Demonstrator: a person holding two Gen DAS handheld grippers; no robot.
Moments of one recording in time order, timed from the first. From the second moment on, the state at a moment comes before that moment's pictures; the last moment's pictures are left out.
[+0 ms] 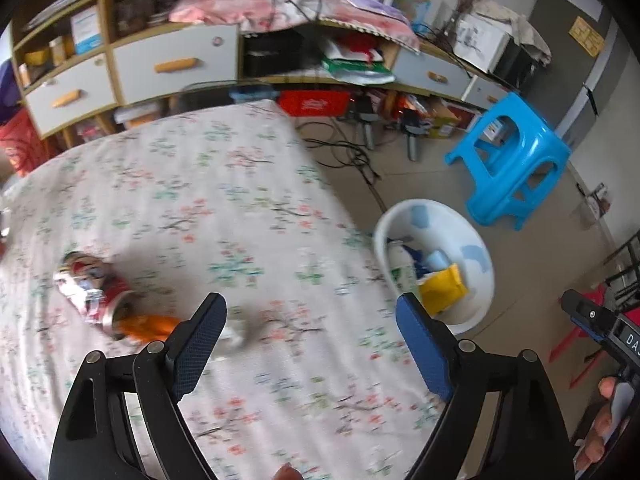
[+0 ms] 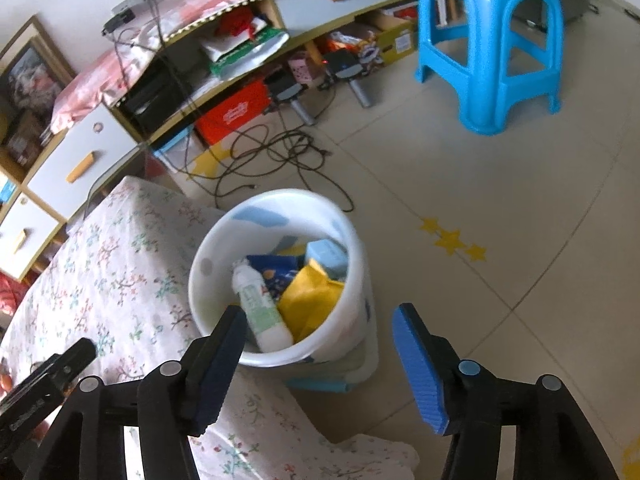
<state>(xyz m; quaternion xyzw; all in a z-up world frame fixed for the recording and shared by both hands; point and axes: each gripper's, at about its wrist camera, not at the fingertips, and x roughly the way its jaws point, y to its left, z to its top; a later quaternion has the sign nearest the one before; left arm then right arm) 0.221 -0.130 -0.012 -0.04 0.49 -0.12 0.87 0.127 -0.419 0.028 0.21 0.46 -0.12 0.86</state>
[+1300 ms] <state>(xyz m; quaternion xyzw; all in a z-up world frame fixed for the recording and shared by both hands) 0.263 0.058 -0.104 -0.28 0.54 0.04 0.79 0.172 -0.246 -0.017 0.04 0.51 -0.01 0.86</state>
